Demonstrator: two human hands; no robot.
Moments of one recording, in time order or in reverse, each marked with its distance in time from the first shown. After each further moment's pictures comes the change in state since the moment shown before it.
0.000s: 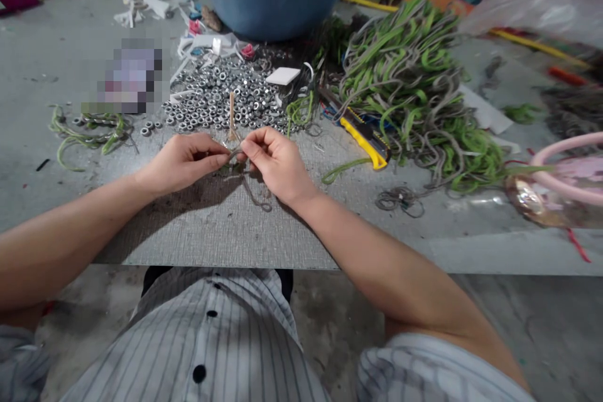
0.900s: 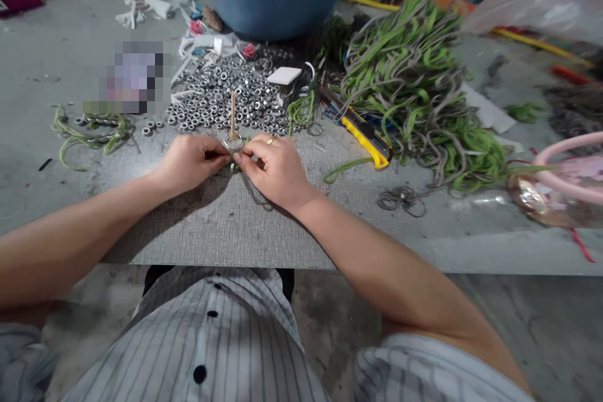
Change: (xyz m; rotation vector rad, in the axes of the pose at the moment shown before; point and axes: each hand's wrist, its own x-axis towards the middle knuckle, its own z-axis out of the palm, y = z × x) left_hand 0.006 0.001 0.009 0.252 0.016 -0.125; right_hand -0.001 0.001 0.000 -0.510 0.020 -0.370
